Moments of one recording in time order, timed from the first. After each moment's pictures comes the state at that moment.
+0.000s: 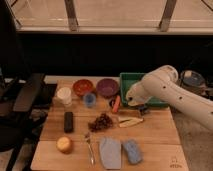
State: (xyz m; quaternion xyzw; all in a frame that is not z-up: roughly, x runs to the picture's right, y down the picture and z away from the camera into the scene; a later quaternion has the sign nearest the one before) arm 0.135 0.052 0.723 -0.13 -0.16 -0.23 0.95
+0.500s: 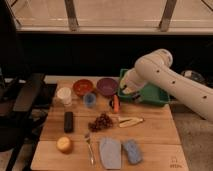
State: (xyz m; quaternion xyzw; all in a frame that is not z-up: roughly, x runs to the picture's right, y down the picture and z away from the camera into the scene) arm 0.091 -0.018 0.710 -0.10 -0.17 -0.26 0.95
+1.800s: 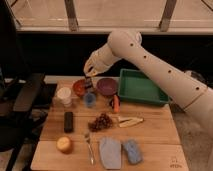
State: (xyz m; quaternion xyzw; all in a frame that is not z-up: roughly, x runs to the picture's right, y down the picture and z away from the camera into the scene) arm -0.081 -0.084 0.673 -0.04 -0.36 -0.29 0.88
